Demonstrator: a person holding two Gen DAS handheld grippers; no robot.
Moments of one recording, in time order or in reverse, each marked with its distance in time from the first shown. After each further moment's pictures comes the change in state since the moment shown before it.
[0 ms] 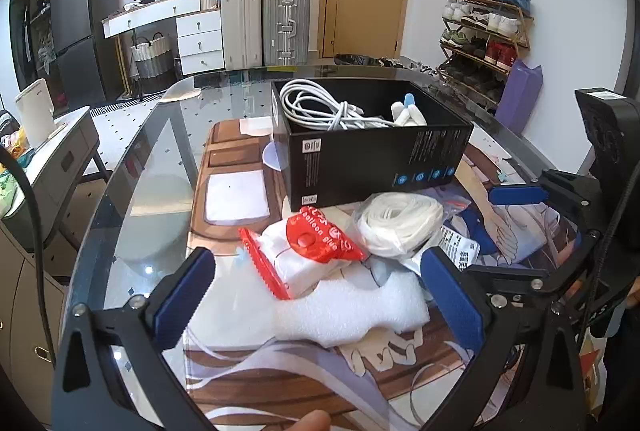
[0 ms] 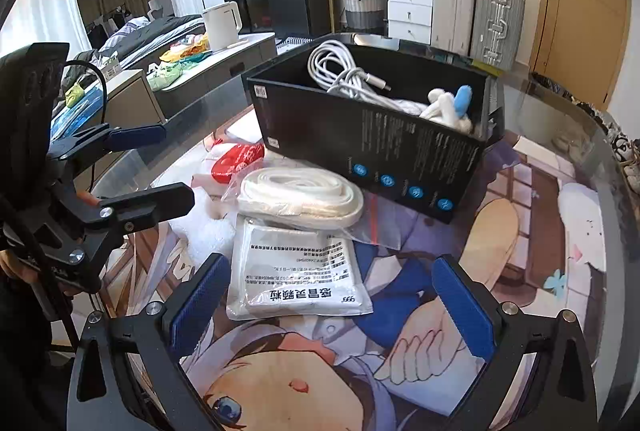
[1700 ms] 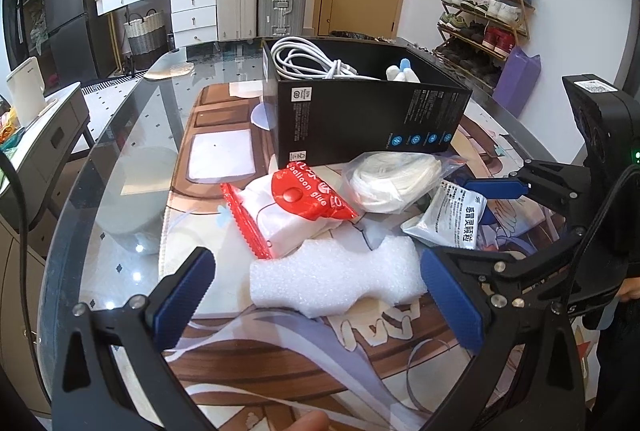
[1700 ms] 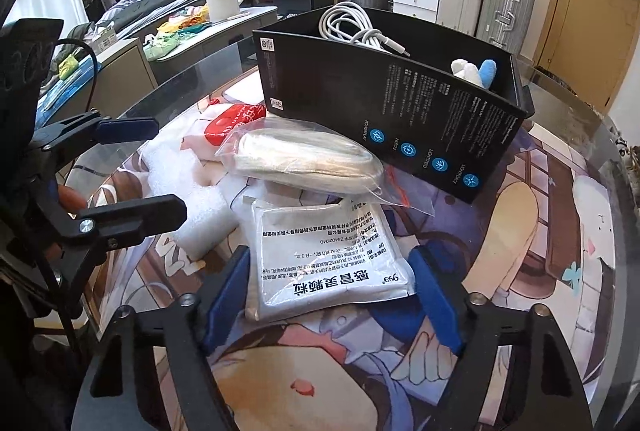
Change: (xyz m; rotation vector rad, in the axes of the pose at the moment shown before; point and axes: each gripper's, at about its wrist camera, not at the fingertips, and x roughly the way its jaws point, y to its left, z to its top) left arm 0.010 -0.002 -0.016 -0.023 0.082 -0.035; right arm 0.032 0.018 -0.006 -0.051 0.072 -0.030
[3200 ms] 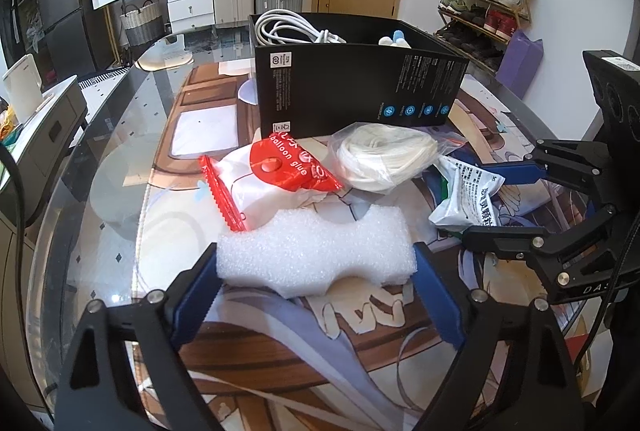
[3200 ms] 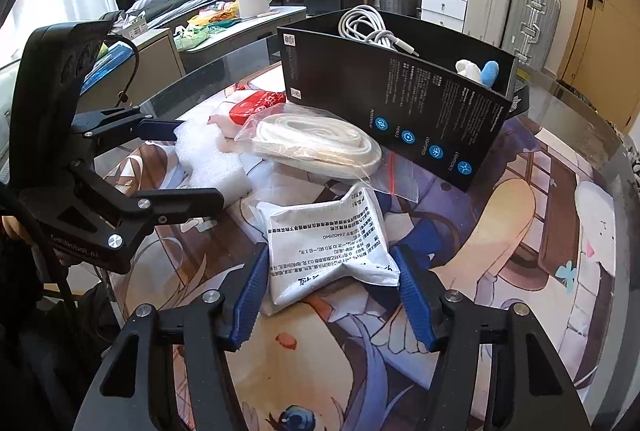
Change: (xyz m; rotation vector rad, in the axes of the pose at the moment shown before) left arm 0.011 -0.014 -0.010 0.010 0.053 0.012; right arm -0.021 -0.015 -0.019 -0.077 -0.009 0.081
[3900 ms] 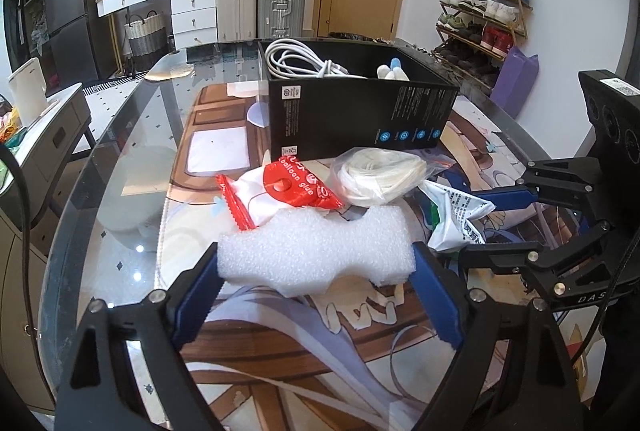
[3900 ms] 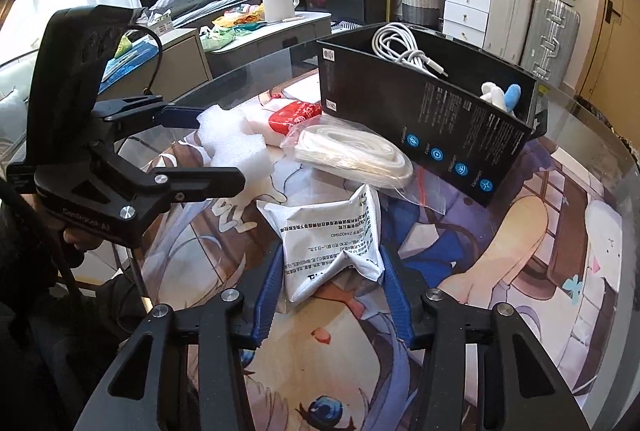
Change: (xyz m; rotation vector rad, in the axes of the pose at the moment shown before) left arm -0.022 0.003 0.002 -0.013 -0.060 -0.008; right arm -0.014 0.011 0.001 -0.053 -0.027 0.064
